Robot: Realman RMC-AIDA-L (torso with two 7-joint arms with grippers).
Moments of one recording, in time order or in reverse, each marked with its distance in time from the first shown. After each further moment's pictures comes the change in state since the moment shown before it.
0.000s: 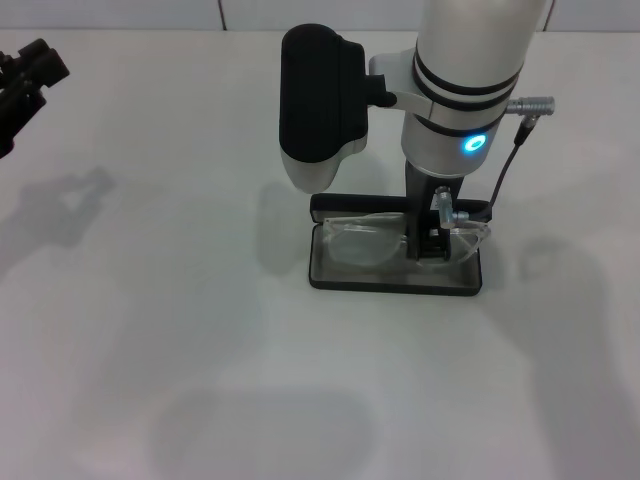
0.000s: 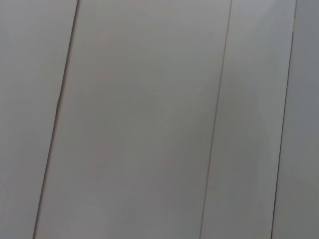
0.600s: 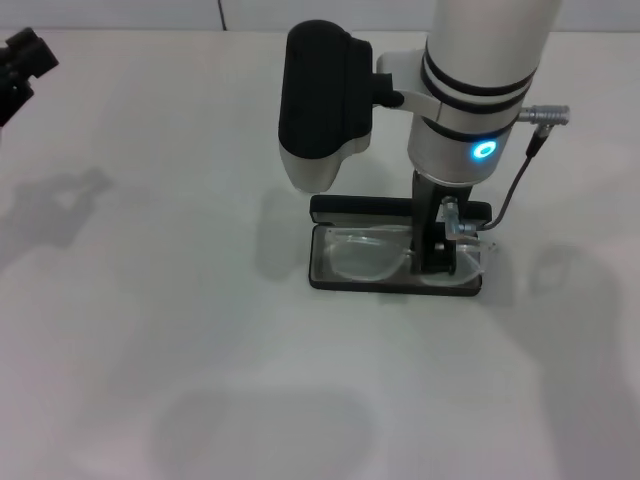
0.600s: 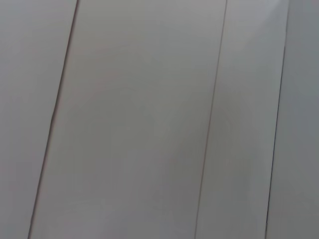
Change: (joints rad) left arm 0.002 0.011 0.000 0.005 -0.020 0.028 -0.022; right arm -0.043 0.000 0.049 -0.100 -0.015 -0.100 0.063
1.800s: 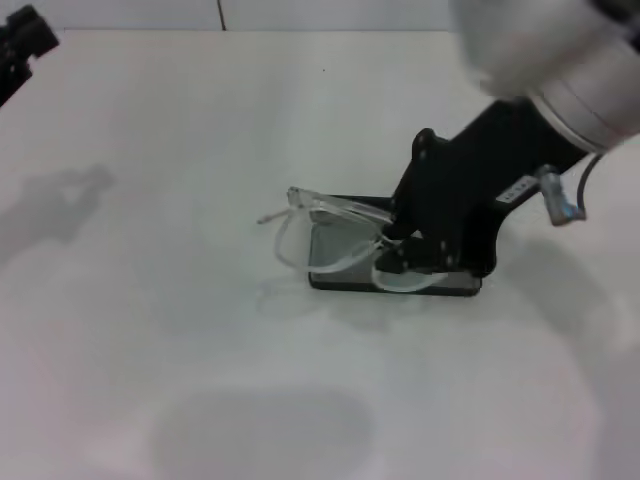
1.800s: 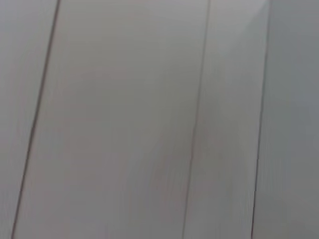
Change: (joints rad) left arm -0.017 0.026 0.060 0.006 -0.062 0.018 -0.014; right arm -0.411 -0.006 0.461 -0.720 0.163 -0.312 -0.194
